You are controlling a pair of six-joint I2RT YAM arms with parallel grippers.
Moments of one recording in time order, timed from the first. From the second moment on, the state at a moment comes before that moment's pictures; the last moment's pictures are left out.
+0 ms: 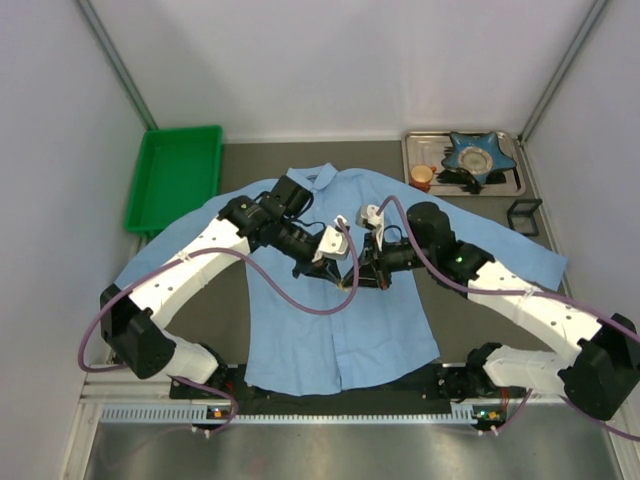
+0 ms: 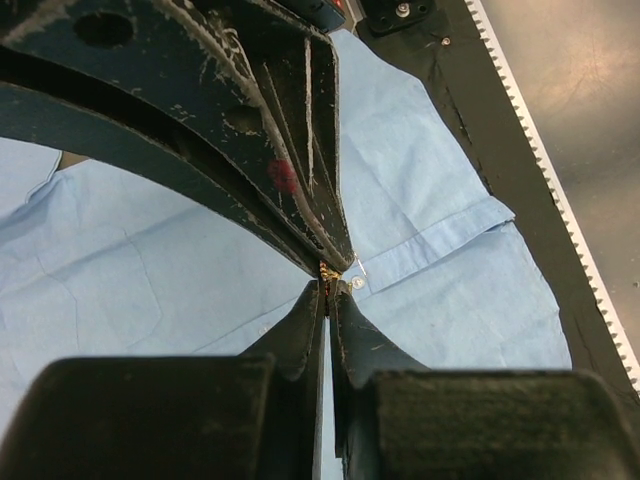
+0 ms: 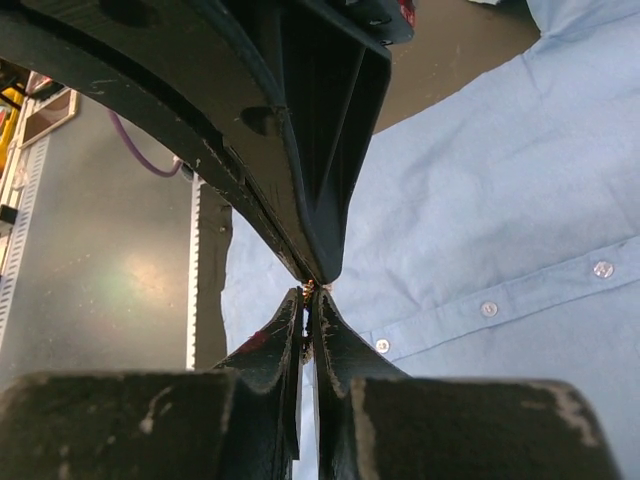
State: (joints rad) left arm -0.70 1.43 1.37 -0.99 0.92 0.95; right arm 0.71 1.14 0.85 -0.13 -0.84 0.08
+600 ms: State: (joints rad) left arm -0.17 1.30 0.92 0.35 1.07 -0.46; right arm 0.49 1.17 1.01 0.24 -0.78 0.46
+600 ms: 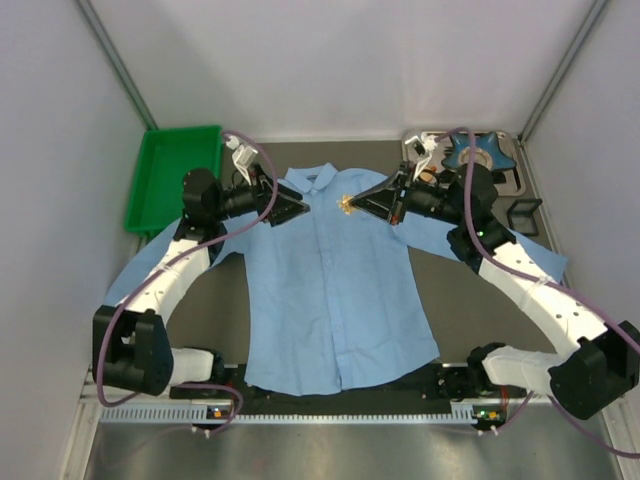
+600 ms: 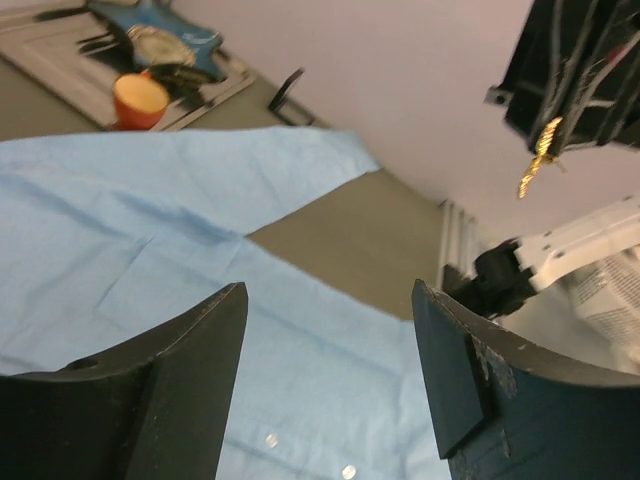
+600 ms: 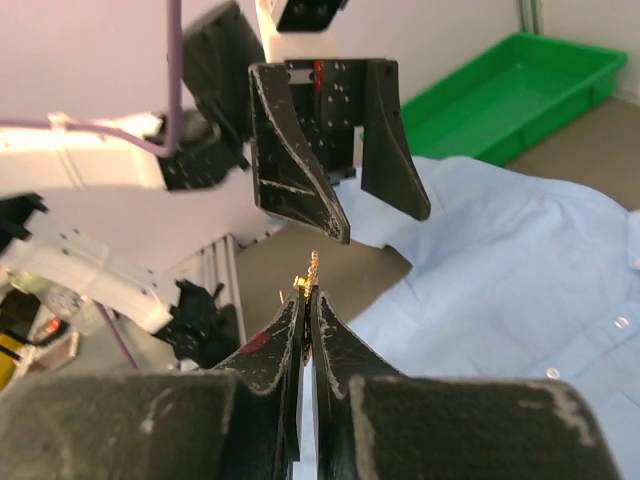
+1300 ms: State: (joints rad) left arm -0.37 1.34 0.87 1.07 1.00 -1.05; right arm 0.50 1.17 0.97 0.49 -0.75 0.81
